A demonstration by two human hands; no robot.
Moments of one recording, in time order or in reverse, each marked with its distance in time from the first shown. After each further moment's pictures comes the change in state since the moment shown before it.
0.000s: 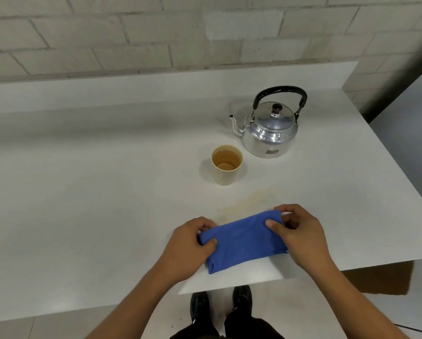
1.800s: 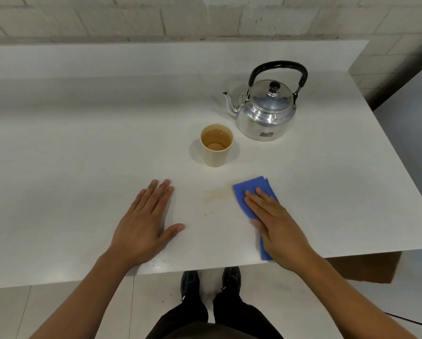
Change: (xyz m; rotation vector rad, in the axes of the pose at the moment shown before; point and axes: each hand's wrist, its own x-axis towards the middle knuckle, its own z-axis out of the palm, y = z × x) left_hand 0.001 -0.071 -0.027 0.875 0.123 0.243; right_hand 0.007 0.045 0.002 -0.573 -0.337 -0.617
